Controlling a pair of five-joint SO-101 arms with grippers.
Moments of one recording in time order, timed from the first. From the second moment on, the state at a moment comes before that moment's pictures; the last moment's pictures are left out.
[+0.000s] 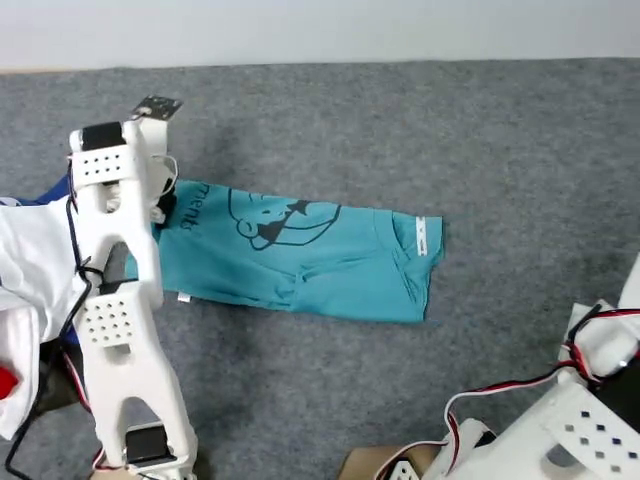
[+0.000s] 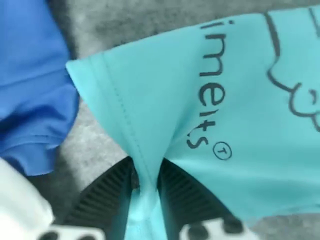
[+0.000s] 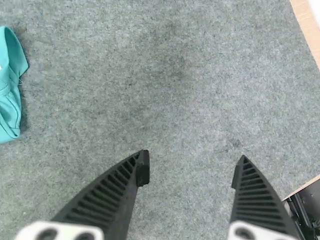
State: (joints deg) left arm -13.5 46.6 -44.9 99.3 -18.2; right arm 42.0 -49.8 12.0 100.6 25.1
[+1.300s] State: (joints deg) left arm 37.3 42.8 -56.0 99.4 3.0; right arm 38.2 -49.8 20.4 100.6 25.1
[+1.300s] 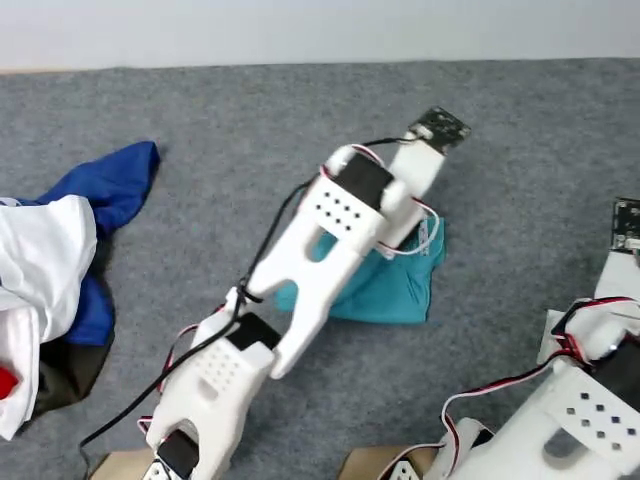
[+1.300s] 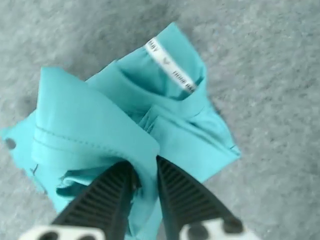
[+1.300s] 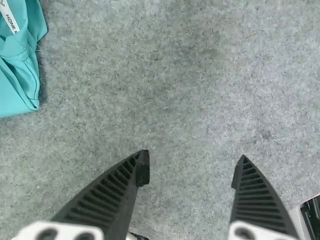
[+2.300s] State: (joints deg) left arm 35.6 48.9 -68.6 99.4 0.9; right arm 38.2 -49.8 20.4 100.6 25.1
